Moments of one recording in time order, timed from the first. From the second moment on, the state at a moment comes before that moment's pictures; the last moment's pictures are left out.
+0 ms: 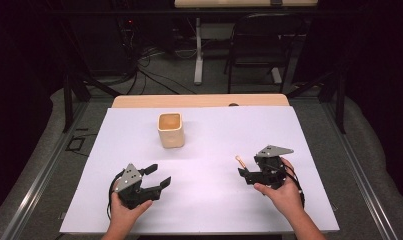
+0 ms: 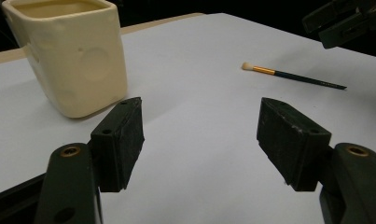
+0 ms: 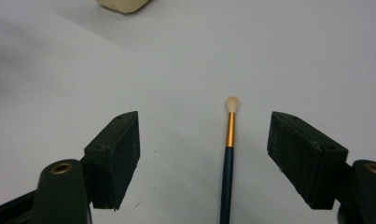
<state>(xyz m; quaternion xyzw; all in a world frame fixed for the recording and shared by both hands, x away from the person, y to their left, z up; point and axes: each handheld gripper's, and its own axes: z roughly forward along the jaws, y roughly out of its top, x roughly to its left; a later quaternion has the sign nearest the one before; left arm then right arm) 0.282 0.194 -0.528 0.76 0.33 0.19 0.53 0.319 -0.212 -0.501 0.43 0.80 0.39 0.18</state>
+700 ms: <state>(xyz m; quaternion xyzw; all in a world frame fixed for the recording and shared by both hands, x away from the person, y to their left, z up) 0.282 0.195 -0.528 0.76 0.34 0.19 0.53 0.327 -0.210 -0.497 0.43 0.81 0.37 0.17</state>
